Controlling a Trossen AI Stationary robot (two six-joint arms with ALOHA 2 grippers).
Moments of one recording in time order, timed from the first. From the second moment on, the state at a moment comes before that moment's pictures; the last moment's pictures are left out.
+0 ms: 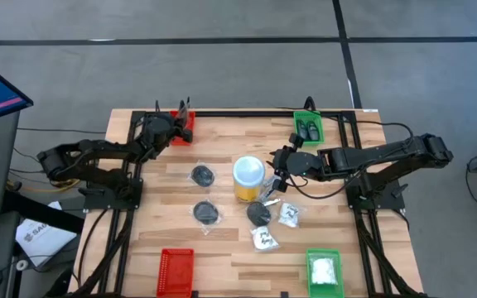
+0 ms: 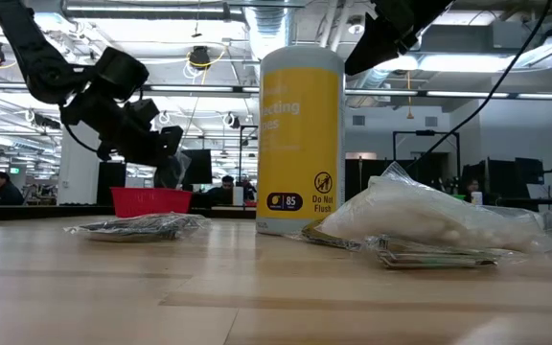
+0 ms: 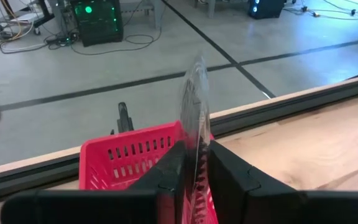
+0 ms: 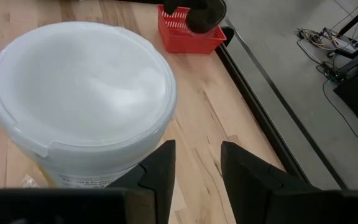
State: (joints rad) left arm 0.70 1.29 0.31 0.58 -0.48 -0.22; right arm 0.12 1.30 1.02 -0.41 0.58 0.05
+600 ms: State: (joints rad) left arm 0.70 1.29 0.31 0.59 -0.48 -0.26; right arm 0.12 1.30 1.02 -0.41 0.58 0.05
